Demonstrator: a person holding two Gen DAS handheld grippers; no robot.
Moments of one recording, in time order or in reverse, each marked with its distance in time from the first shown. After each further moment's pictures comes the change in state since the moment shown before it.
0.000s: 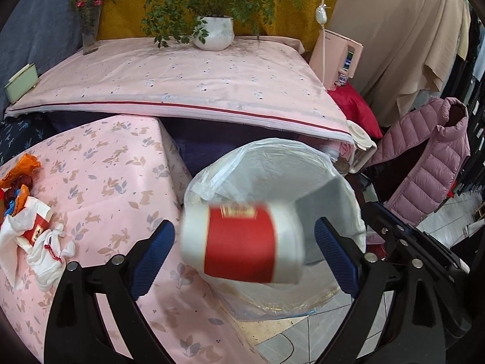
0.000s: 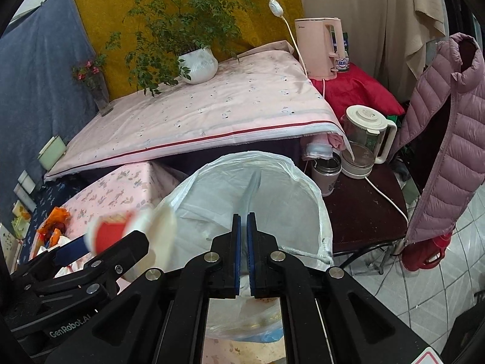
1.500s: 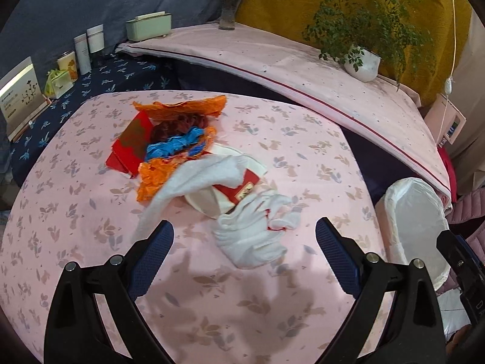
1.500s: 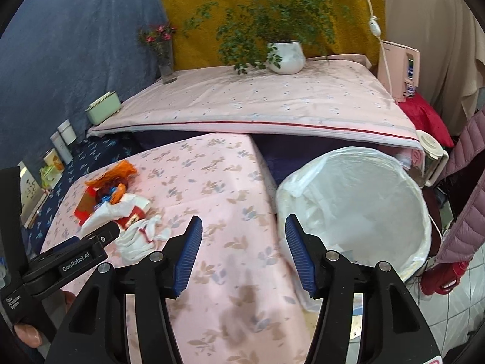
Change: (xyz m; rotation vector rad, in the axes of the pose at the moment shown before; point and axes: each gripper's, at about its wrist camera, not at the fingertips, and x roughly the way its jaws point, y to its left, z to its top) left arm -0.086 0.229 -0.065 -0.357 -0.047 0.328; right arm -0.029 0.170 -0.054 -0.224 0.040 0.170
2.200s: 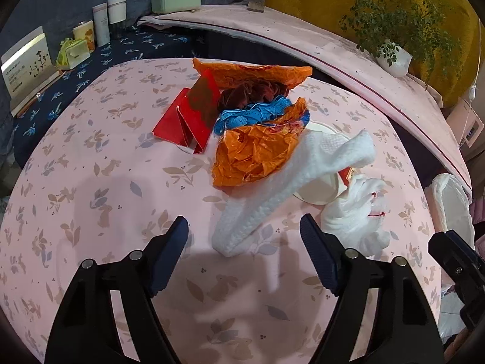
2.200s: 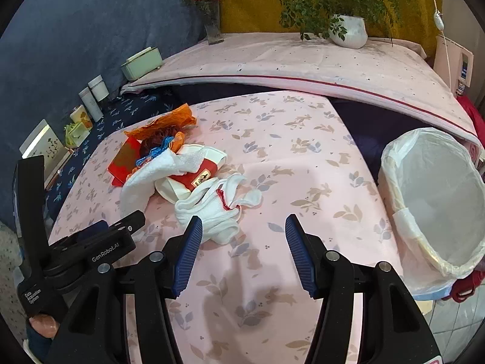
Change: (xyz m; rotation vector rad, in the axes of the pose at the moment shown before) left arm 0.040 0.093 -0.014 -0.045 0.070 0.018; right arm 0.055 0.100 -0.033 -0.093 0.143 0.120
